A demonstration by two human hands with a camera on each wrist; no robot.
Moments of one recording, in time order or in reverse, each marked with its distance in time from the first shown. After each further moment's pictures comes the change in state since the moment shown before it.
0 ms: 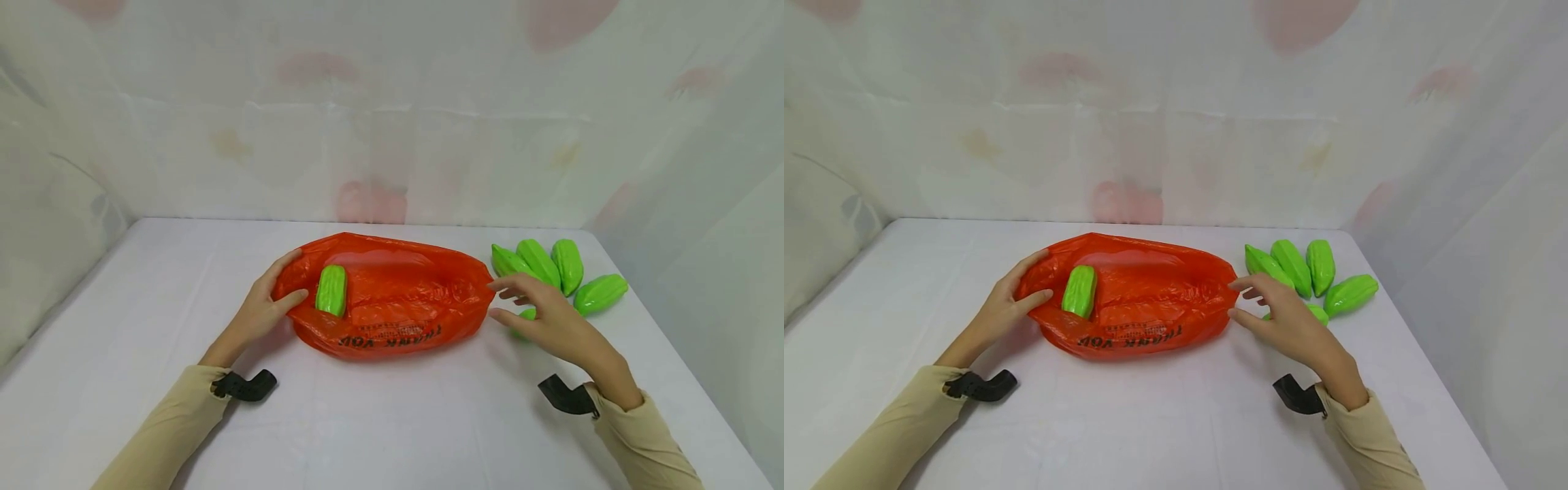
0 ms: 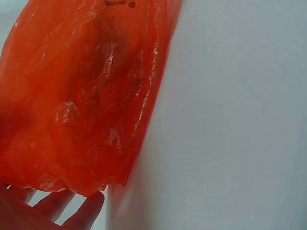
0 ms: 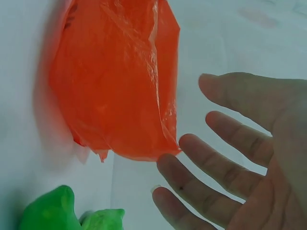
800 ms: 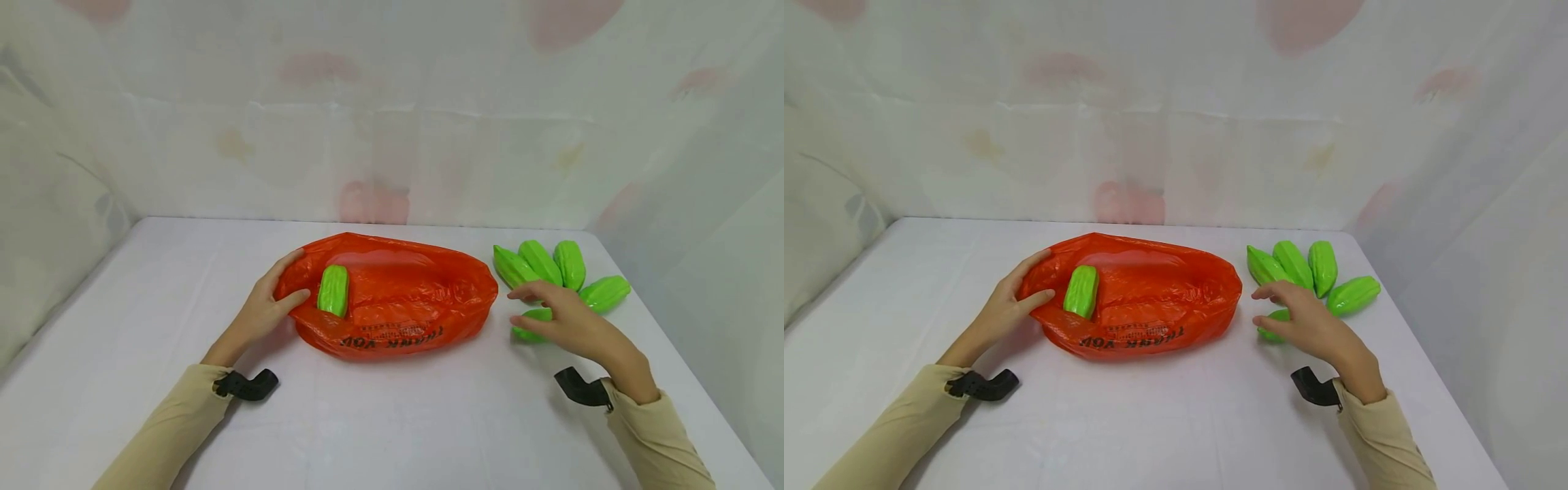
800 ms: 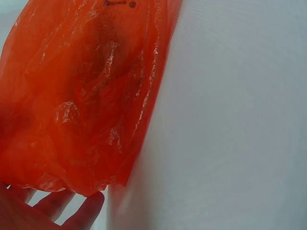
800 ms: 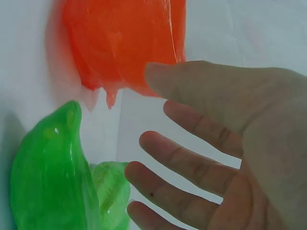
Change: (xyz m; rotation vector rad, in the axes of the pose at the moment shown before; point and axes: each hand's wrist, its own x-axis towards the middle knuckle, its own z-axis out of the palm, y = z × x) left_hand 0.000 -0.001 0.000 -0.018 -0.011 -0.002; right_hand -0.009 0.022 -0.017 -0.038 -0.140 0.117
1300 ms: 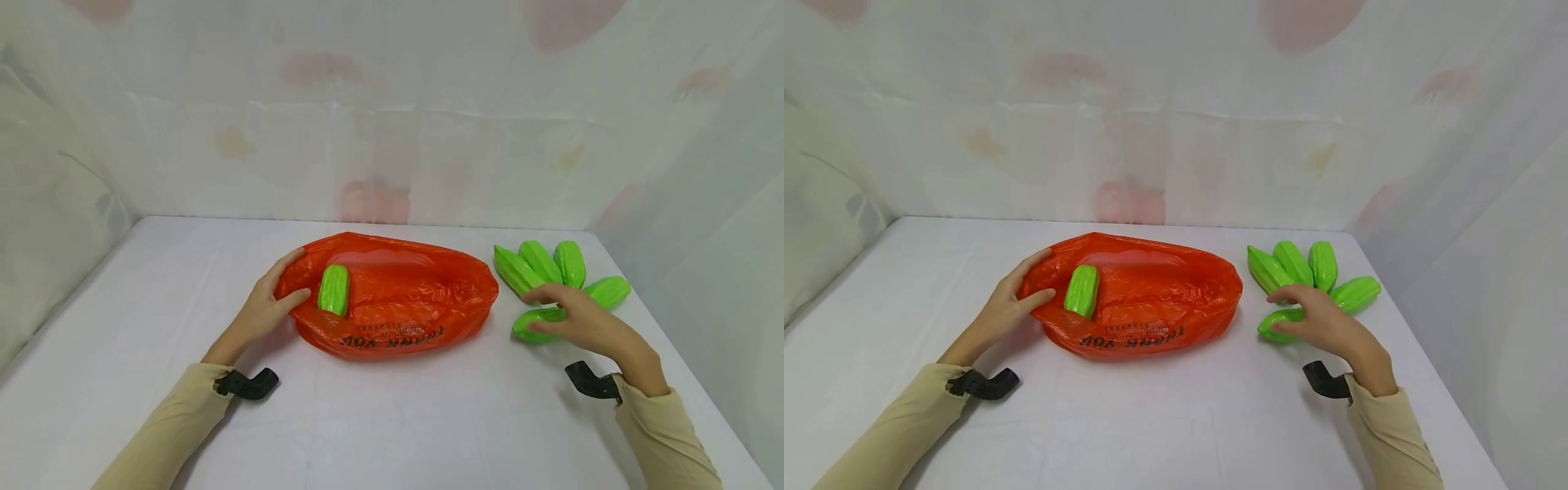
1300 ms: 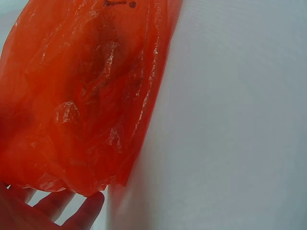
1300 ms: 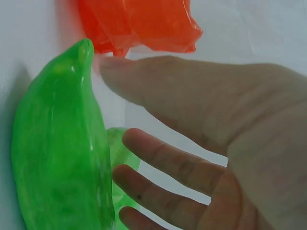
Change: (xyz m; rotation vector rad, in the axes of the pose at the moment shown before) left_hand 0.000 0.000 0.000 0.018 0.007 -0.008; right_hand -0.003 0.022 -0.009 -0.002 -0.062 0.049
